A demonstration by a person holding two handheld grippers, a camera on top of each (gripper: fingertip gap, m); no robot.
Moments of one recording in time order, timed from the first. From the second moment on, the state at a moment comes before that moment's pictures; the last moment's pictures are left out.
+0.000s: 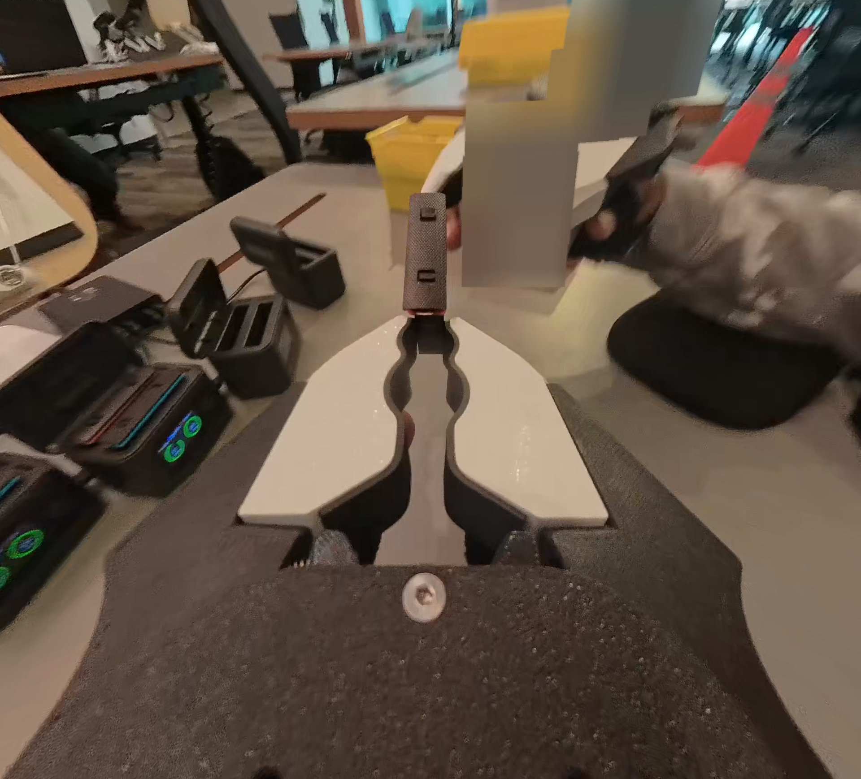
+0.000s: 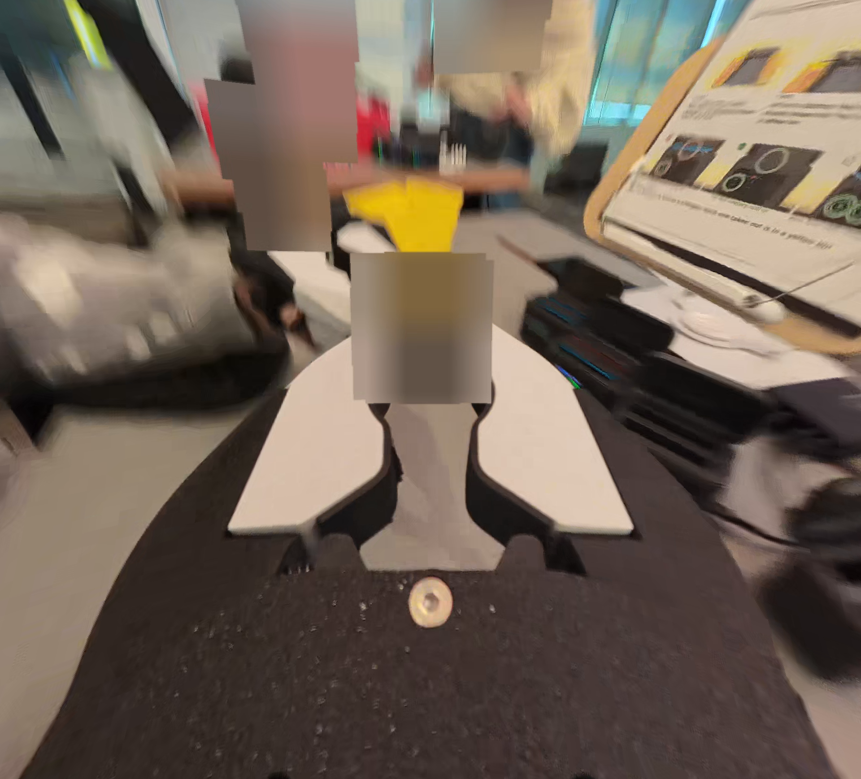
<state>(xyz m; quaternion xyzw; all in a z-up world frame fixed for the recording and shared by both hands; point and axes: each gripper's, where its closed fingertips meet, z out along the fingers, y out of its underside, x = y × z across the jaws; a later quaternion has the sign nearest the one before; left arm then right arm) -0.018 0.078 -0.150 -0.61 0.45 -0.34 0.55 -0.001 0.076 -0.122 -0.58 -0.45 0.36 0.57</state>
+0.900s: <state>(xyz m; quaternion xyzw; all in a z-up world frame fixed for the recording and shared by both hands) -0.028 0.117 -0.173 -0.65 0.41 -0.20 0.61 -0.002 0.129 -0.158 -0.52 -0.79 0.03 0.32</state>
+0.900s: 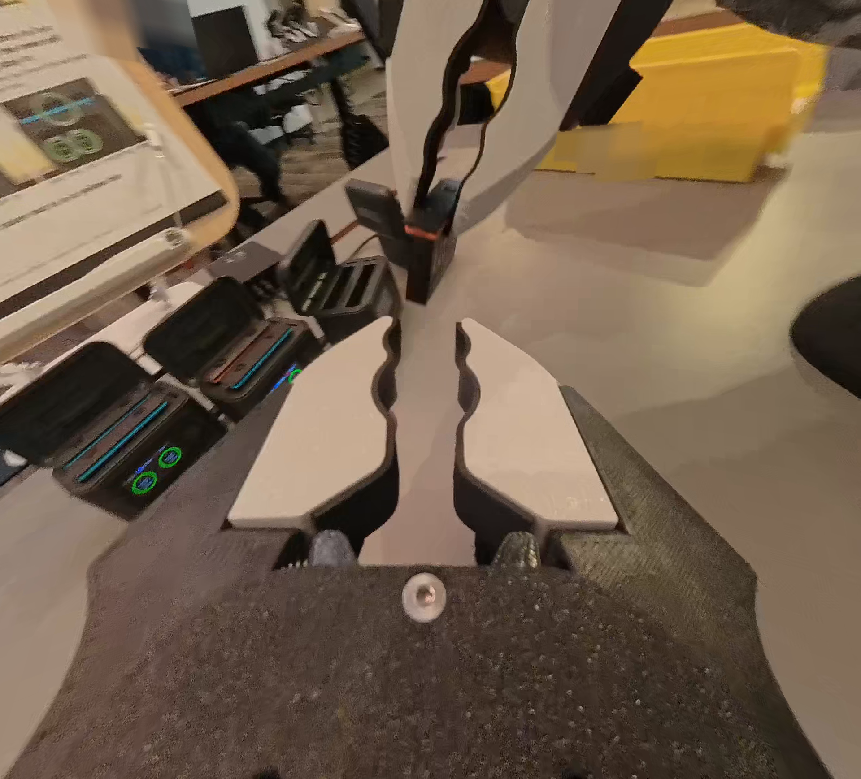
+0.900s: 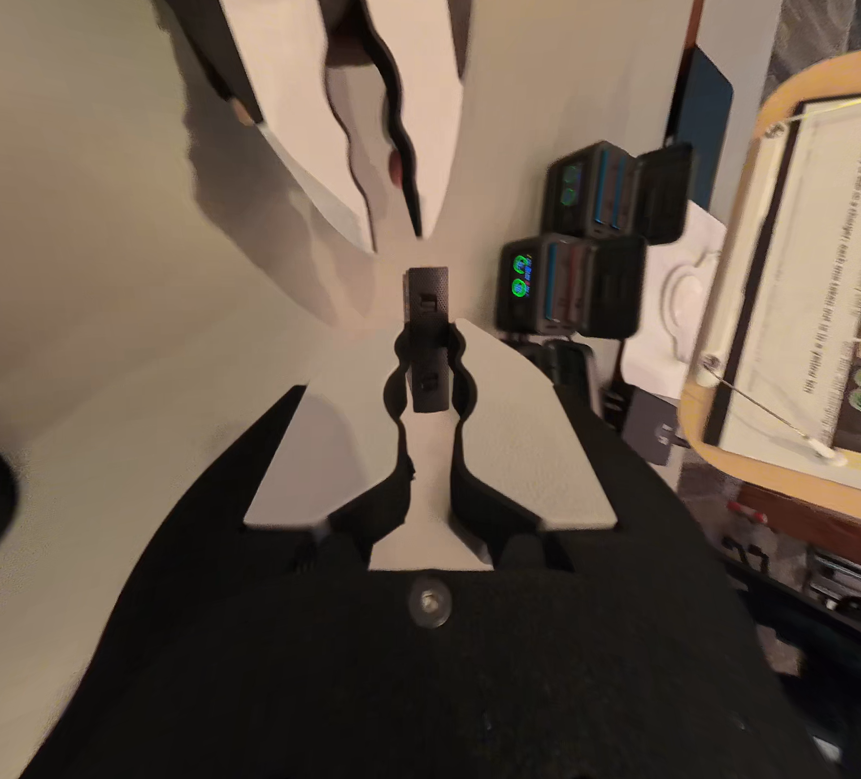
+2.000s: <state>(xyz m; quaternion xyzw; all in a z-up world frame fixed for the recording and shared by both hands) -0.132 0.158 -0.205 -0.81 0.14 -0.02 0.57 0.017 0.239 -0.212 -0.49 -0.85 0.06 0.17</state>
